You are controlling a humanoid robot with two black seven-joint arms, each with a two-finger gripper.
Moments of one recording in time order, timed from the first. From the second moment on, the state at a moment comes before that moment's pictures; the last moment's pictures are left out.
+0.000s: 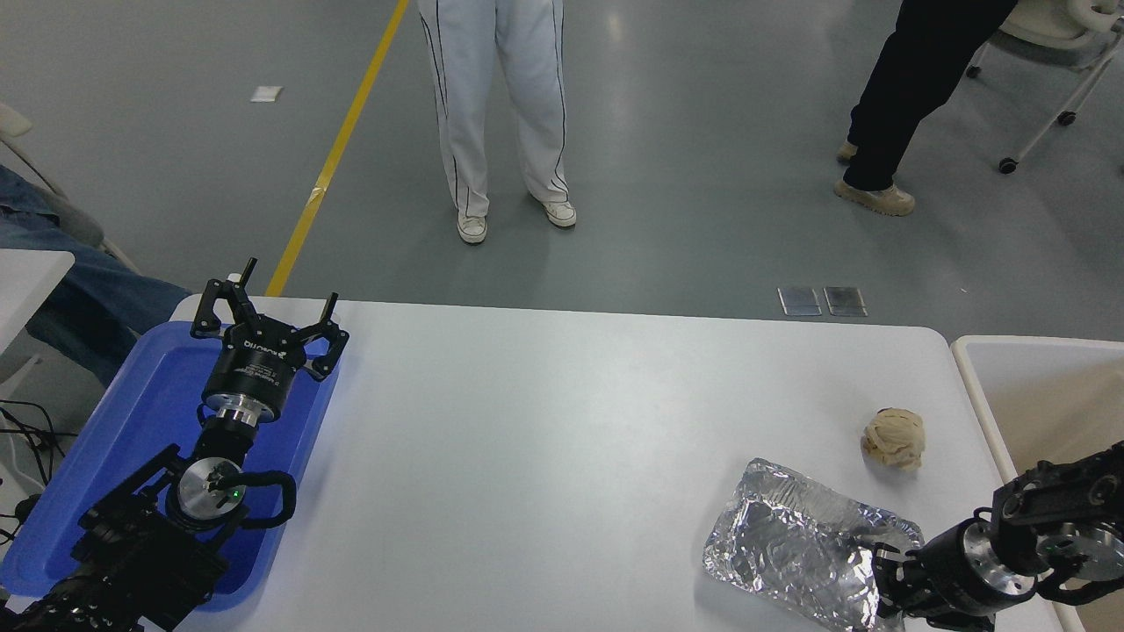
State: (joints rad) left arm -0.52 0.21 -0.98 -0.54 -0.09 -0.62 -0.36; right arm 1.20 -0.59 -1.02 1.22 -0.08 0.29 -0.01
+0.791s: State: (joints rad) left arm -0.52 0.21 -0.98 -0.54 -0.09 -0.62 -0.36; right arm 1.58 -0.61 -1.26 1.30 -0.17 0.64 -0.01
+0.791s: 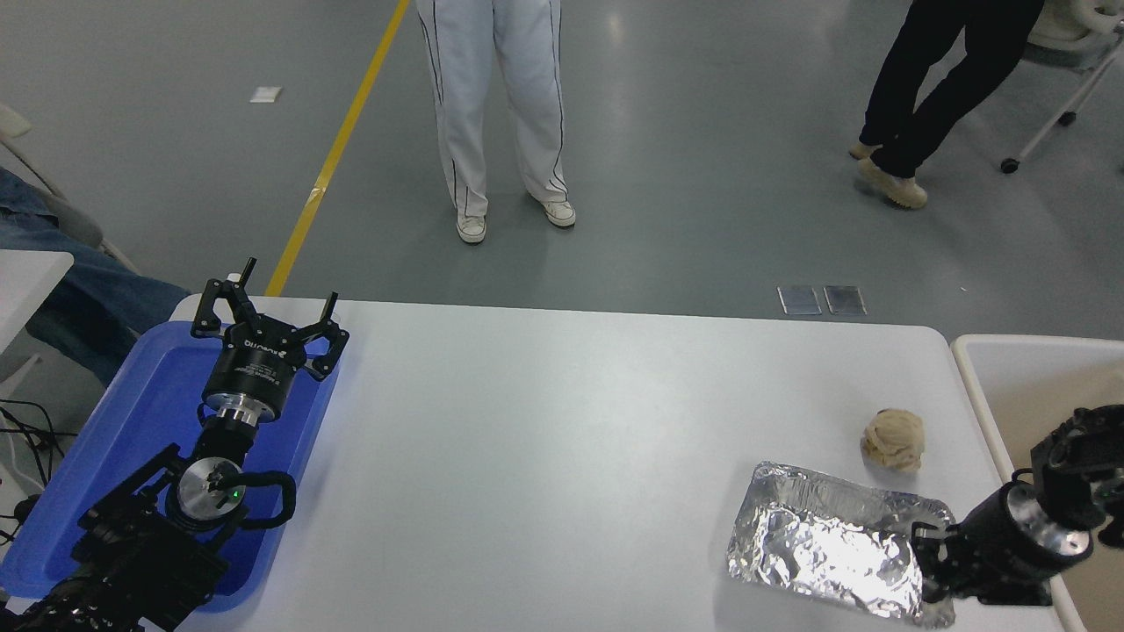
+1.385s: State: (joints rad) left arm -0.52 0.21 -0.98 -0.54 -0.09 -0.62 -0.36; right arm 2.08 -0.61 -1.34 1.38 -0.18 0.78 -0.01
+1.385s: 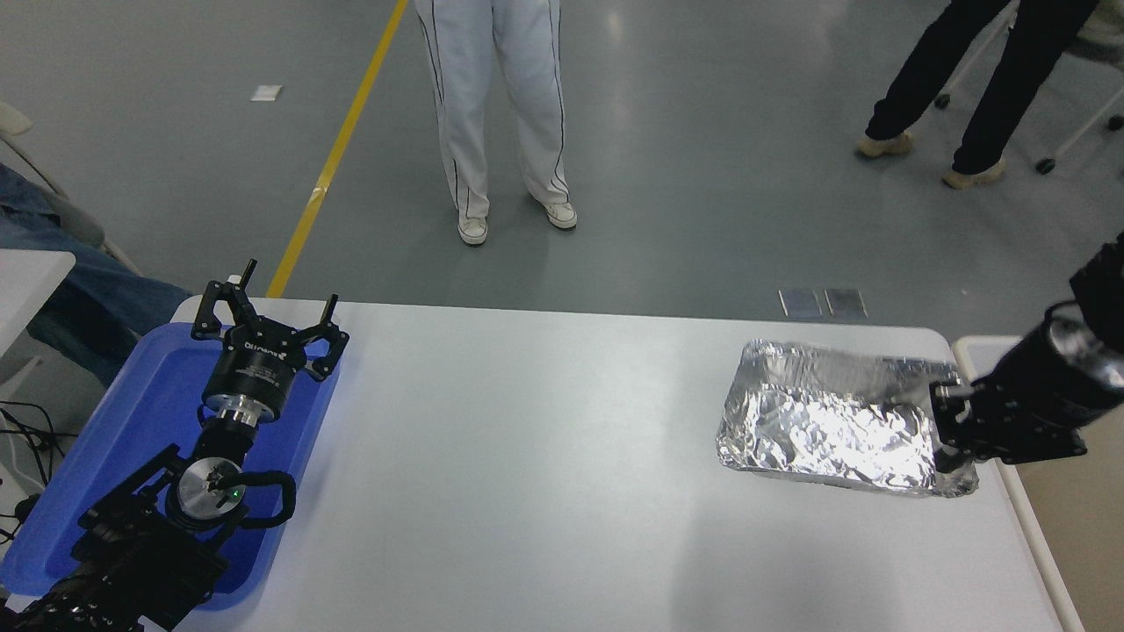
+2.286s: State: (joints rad) left arm -0.52 0.21 -0.98 -0.54 -0.09 -0.62 -0.36; right arm 2.40 -0.51 -1.48 1.45 -0.22 0.79 -0.01
